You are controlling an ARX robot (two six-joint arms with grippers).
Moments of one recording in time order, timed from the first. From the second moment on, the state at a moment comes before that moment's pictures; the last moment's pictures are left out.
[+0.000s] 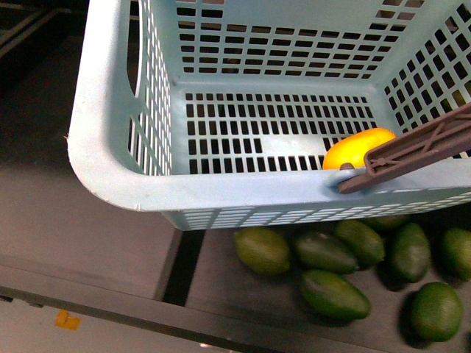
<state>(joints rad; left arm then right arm) -0.73 1.88 1.63 -0.33 0.21 -0.93 0.00 0.00 0.02 0.00 0.00 0.00</state>
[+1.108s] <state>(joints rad) -0.72 1.92 1.55 -0.06 -0.35 -1.36 0.00 0.00 0.02 0.00 0.00 0.00</state>
